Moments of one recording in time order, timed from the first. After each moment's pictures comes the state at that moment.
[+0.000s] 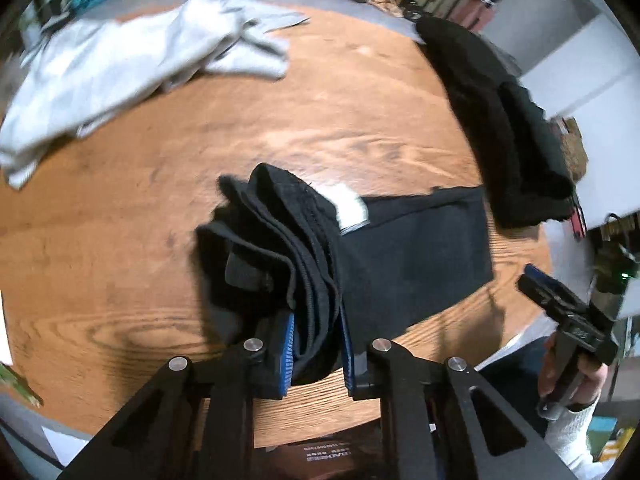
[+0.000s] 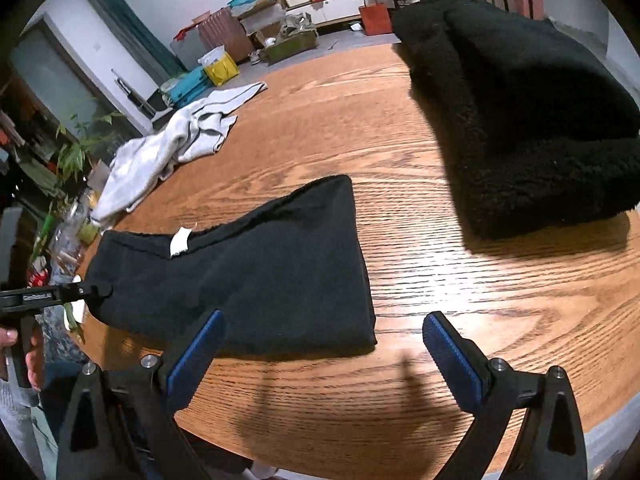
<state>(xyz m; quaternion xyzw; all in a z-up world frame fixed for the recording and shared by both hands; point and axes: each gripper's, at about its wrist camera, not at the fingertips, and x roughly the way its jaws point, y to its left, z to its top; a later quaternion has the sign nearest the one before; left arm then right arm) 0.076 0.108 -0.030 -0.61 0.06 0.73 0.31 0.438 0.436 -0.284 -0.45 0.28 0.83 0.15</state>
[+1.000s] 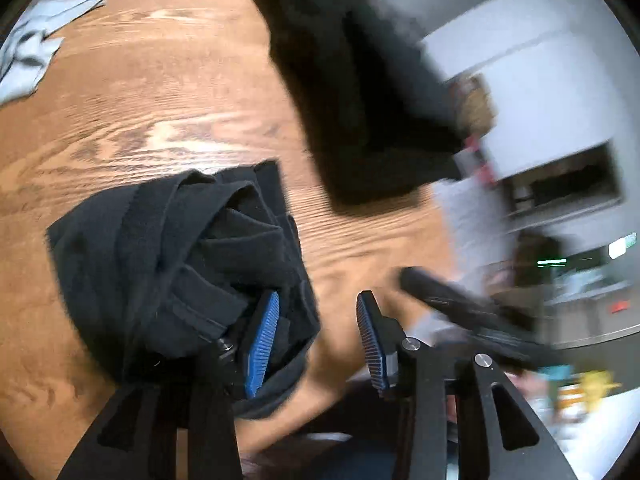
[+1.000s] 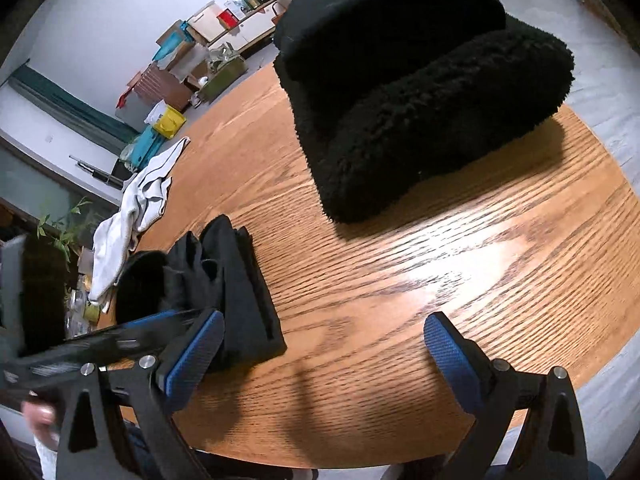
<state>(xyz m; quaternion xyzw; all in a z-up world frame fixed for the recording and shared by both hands) 0.126 0.261 -0.037 -0.62 -0.03 0.61 0.49 0.513 0.510 -0.300 -0.41 0.41 0.78 0.22</state>
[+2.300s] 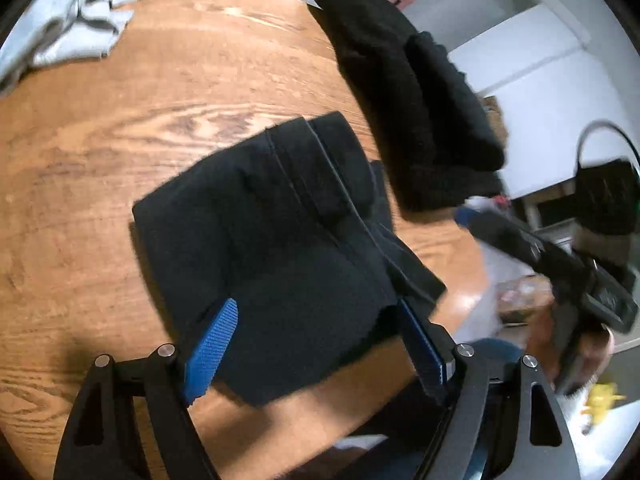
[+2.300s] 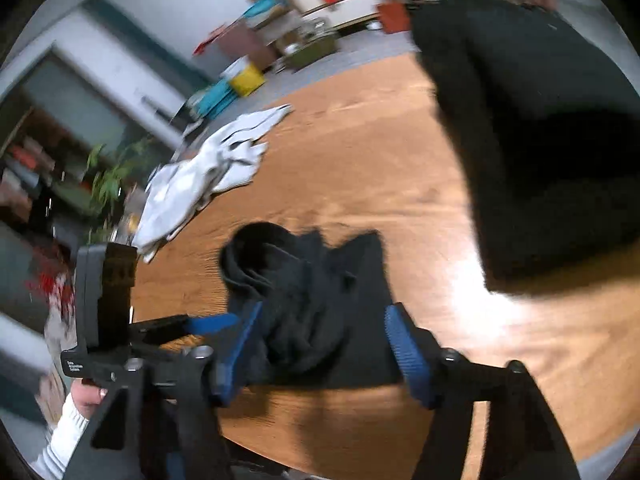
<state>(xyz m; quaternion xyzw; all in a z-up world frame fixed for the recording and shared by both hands) 0.108 0.216 -0.089 -0.63 -0.03 0.63 0.46 0.410 0.461 -0.247 -0.44 0.30 0.84 0.09</state>
